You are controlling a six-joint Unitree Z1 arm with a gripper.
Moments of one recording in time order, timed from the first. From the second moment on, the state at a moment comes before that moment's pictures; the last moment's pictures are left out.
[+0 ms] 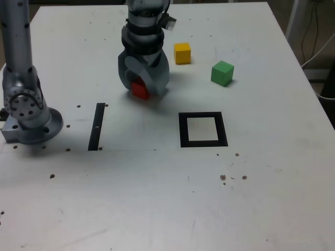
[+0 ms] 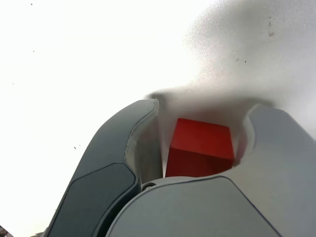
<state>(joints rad) 0.34 1.80 -0.98 0.83 0.23 0.79</state>
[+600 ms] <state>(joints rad) 0.30 1.77 -1.02 0.89 0.22 0.73</state>
